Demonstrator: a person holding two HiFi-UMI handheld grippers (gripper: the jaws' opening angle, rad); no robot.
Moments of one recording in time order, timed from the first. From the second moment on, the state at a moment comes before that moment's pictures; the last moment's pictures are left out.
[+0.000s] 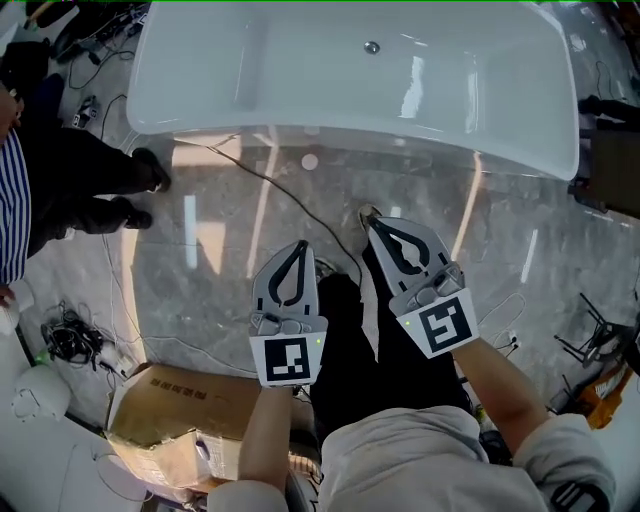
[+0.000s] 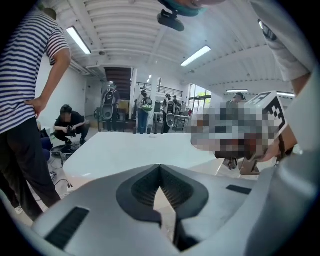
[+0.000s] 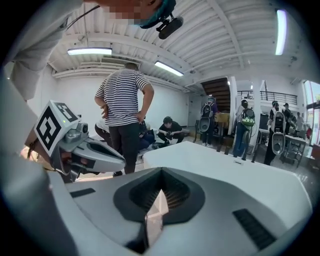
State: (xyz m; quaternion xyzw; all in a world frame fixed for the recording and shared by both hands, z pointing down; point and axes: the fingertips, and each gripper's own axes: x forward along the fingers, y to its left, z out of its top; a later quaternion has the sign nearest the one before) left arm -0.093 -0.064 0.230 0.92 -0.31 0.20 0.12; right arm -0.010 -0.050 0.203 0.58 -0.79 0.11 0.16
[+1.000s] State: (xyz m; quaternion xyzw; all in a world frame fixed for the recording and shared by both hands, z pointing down) left arm -0.021 0.068 0.022 0.91 -0.40 0.08 0.06; right arm 0.079 0.097 -0.007 0.59 -0.80 0.00 0.07
